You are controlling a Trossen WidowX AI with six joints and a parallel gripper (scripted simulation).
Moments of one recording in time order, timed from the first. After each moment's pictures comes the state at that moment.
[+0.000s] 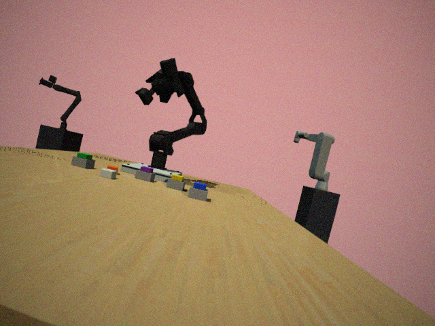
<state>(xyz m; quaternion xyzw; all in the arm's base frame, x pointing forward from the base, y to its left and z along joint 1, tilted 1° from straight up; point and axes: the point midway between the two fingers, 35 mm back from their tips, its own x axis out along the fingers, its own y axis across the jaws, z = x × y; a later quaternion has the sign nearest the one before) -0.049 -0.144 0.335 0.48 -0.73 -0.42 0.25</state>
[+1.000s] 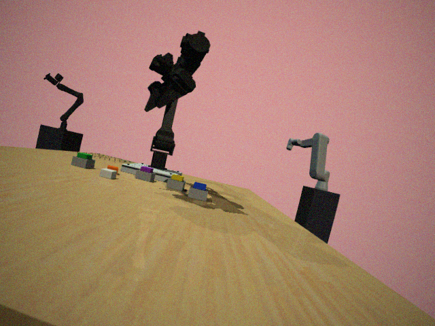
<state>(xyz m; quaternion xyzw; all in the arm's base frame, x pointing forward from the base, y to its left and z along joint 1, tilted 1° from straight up) 0.288 0.044 0.212 0.25 0.47 -0.34 0.78</state>
